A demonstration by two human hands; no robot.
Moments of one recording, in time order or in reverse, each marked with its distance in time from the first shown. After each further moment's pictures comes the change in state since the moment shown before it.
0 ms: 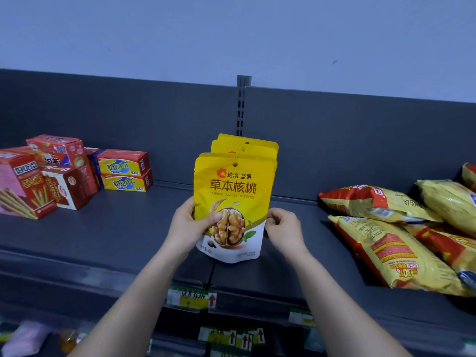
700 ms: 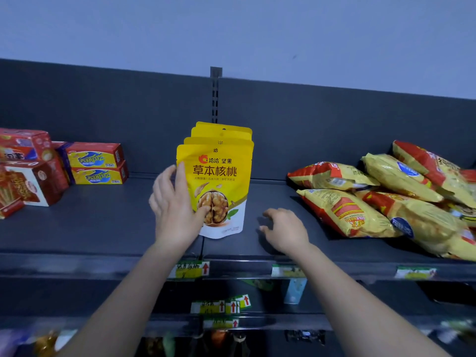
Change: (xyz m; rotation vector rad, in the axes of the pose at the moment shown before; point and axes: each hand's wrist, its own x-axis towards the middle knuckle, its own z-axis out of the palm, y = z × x) left_hand -0.045 0.028 0.003 0.896 0.194 0.363; right_hand -0.075 -0.005 -0.044 -0.774 -0.066 -0.016
